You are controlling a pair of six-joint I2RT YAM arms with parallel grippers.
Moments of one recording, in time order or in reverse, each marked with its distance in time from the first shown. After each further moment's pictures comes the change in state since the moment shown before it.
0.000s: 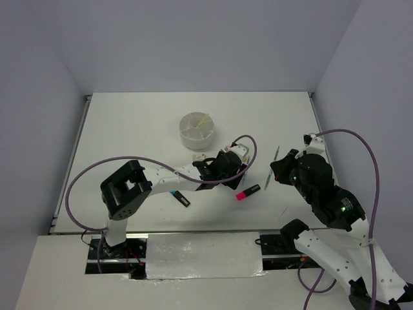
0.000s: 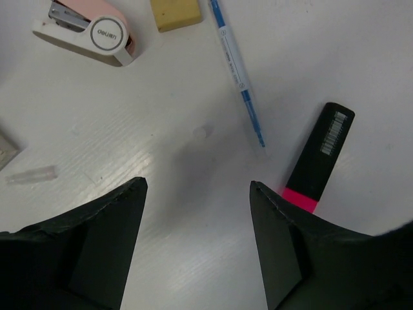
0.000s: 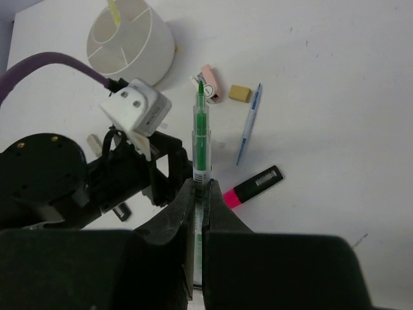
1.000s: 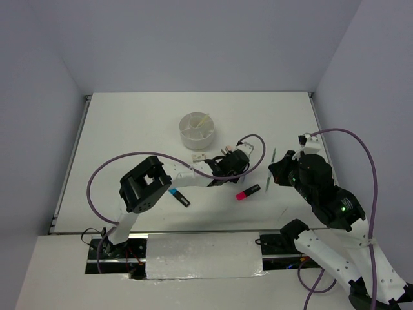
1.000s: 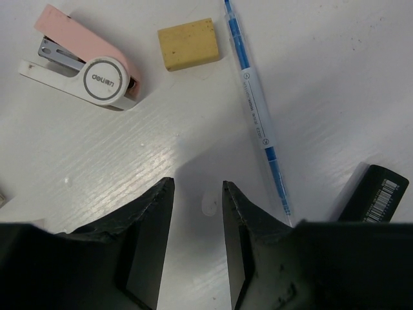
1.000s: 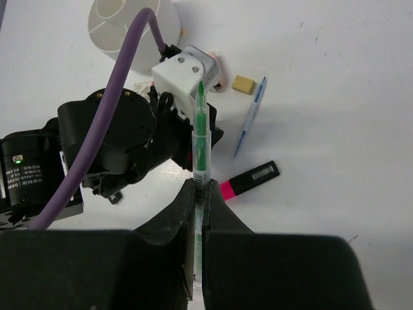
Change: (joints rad) left arm 0.014 0.220 0.172 0.008 -0.075 0.026; right arm 0.000 0.000 0.000 -0.009 -0.063 -0.084
